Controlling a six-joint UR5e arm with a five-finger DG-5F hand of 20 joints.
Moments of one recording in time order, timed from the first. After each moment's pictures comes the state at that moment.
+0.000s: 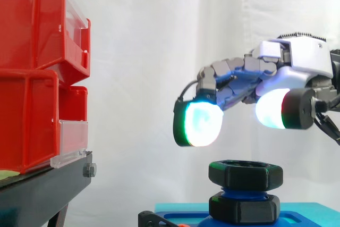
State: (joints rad) arm -0.09 -2.23 -1.23 -2.67 -2.02 -1.28
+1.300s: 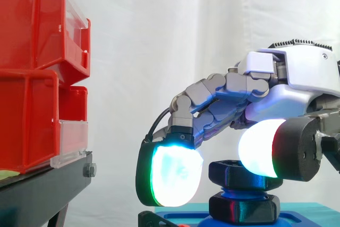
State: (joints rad) arm 0.04 -2.28 -1.23 -2.65 -1.87 -1.28
